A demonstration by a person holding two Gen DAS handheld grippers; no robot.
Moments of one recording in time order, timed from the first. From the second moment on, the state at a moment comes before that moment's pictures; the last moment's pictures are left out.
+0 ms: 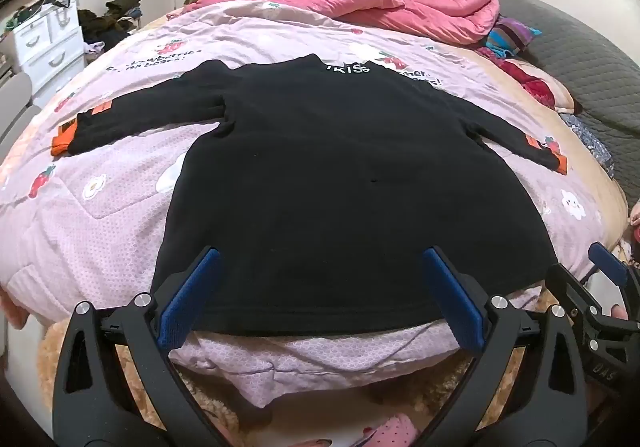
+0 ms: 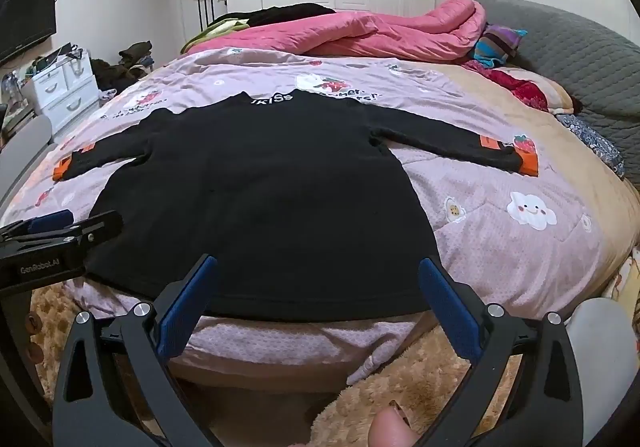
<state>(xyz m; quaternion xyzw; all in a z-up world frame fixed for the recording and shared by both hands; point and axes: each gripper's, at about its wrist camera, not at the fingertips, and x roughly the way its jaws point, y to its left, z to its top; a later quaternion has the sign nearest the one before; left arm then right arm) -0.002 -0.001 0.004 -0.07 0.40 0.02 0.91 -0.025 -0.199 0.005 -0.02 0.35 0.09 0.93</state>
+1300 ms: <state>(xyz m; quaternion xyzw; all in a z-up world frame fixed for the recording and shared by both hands) -0.003 -0.003 0.003 -0.06 0.40 0.02 0.91 -0.027 -0.201 0.002 -0.02 0.35 0.09 0.93</state>
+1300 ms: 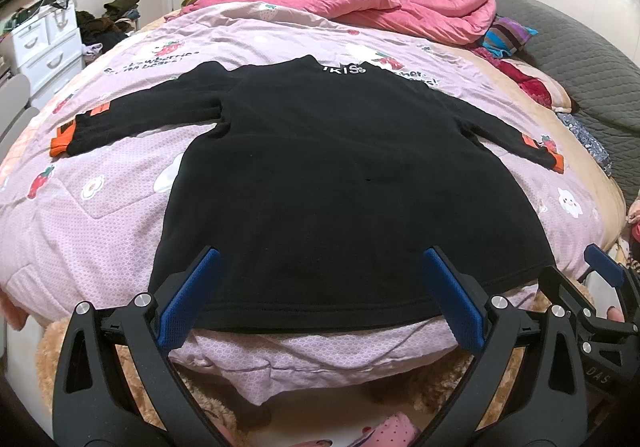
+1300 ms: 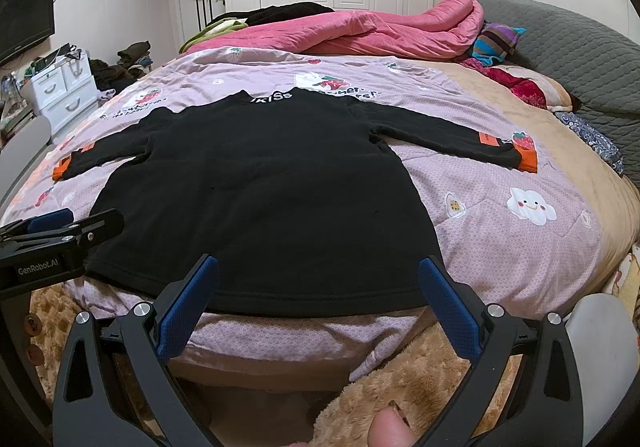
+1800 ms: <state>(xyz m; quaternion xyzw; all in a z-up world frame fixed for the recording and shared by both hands) 0.005 -0.004 0.002 -0.06 0.41 0.02 0.91 -0.015 -0.201 0.003 -0.01 0.35 0.08 0.93</state>
